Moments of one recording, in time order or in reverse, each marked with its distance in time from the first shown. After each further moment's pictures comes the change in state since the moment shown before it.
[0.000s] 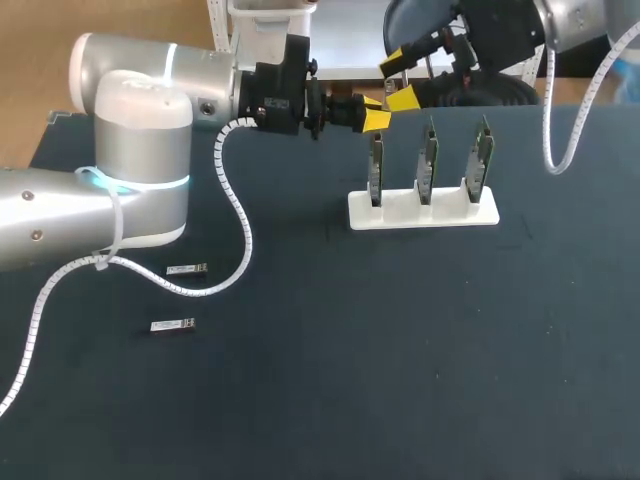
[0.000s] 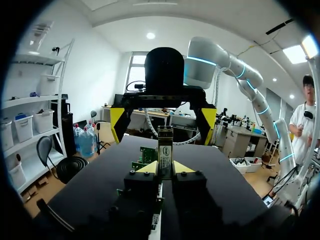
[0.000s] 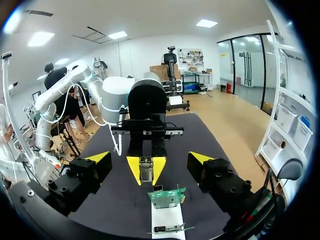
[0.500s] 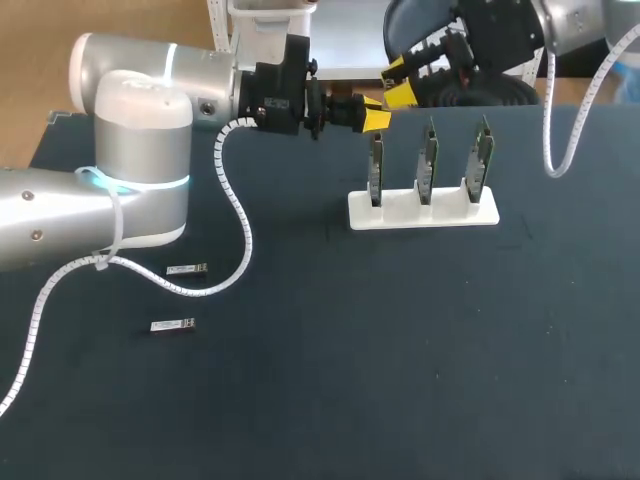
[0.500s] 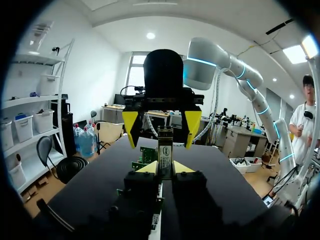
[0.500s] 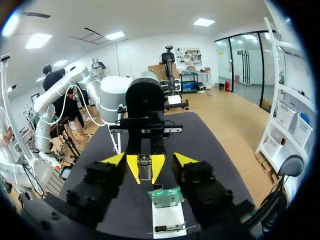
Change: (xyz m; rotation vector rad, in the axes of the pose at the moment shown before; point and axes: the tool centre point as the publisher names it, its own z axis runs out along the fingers) left arm 0.000 0.000 0.000 0.000 0.000 0.000; right arm 0.003 -0.001 0.001 0.008 0.000 0.016
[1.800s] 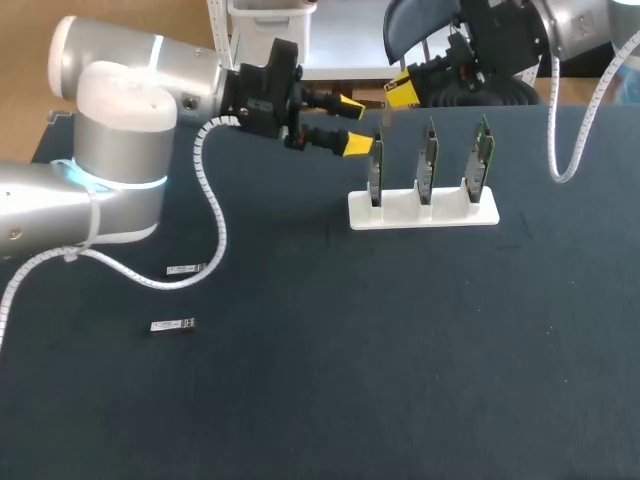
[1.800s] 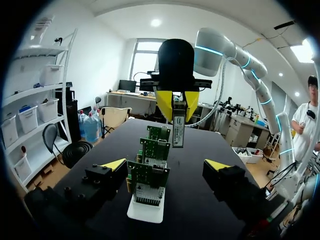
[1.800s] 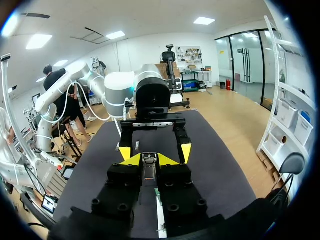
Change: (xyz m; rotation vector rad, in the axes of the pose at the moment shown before) left arm 0.030 0.007 -0.029 -0.039 0.146 -0.025; right arm 0.005 0.011 -0.002 -0.010 0.008 0.008
